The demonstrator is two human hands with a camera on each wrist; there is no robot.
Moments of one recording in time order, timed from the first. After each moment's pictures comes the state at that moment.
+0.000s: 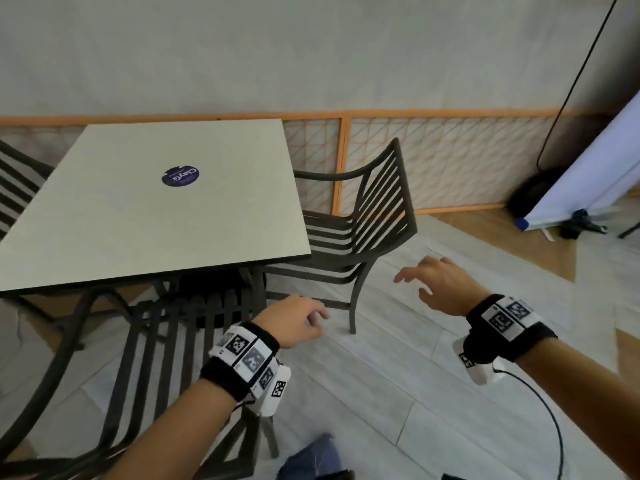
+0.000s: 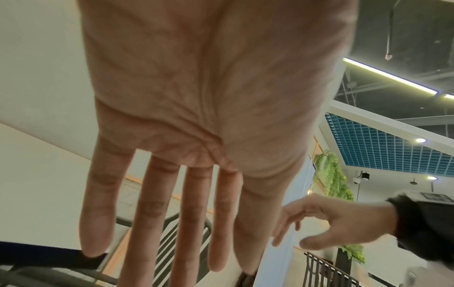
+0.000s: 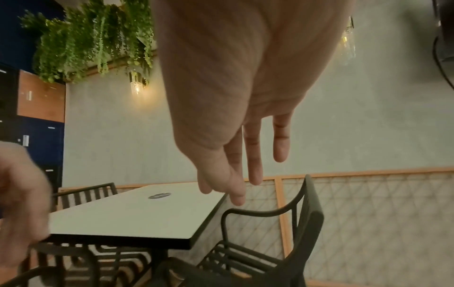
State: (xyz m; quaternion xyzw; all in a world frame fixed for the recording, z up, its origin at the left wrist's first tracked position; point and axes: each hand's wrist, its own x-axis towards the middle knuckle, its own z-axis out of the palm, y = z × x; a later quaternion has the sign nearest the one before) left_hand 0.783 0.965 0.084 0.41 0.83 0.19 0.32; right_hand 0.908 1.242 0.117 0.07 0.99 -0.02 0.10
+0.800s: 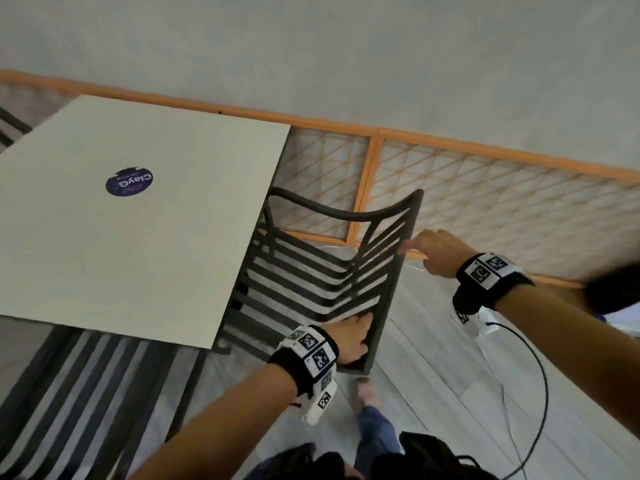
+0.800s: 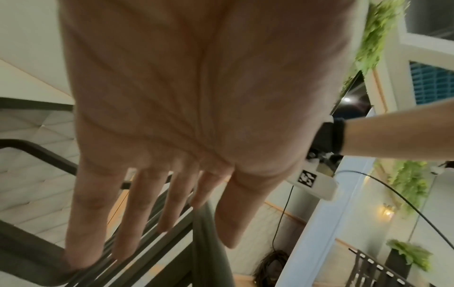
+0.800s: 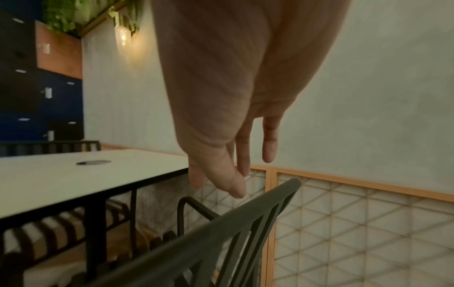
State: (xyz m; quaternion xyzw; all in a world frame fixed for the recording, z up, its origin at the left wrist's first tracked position) left_hand 0.633 1.382 0.025 0.35 0.86 0.12 0.36; right_hand 0.572 1.632 0.077 -0.11 0.98 0.07 0.13
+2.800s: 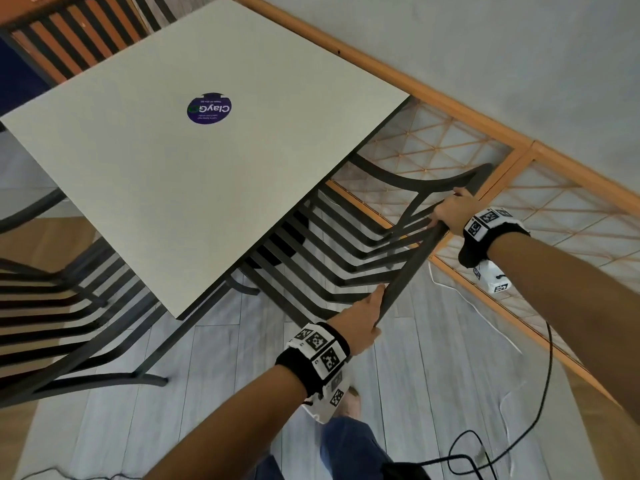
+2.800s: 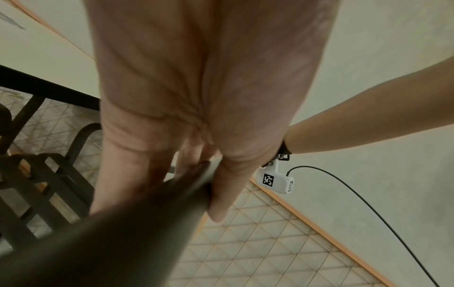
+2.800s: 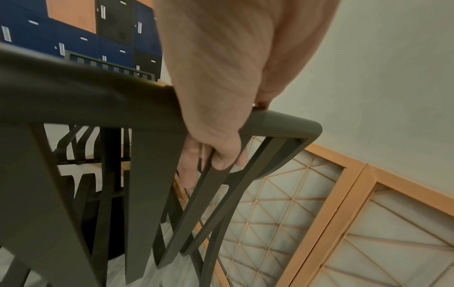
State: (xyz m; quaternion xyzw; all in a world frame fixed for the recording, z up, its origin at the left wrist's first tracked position) left_hand 0.498 1.475 0.003 0.03 0.88 0.35 0.32; right_hand 0.226 1.649 -0.026 -0.36 0.88 0.27 0.18
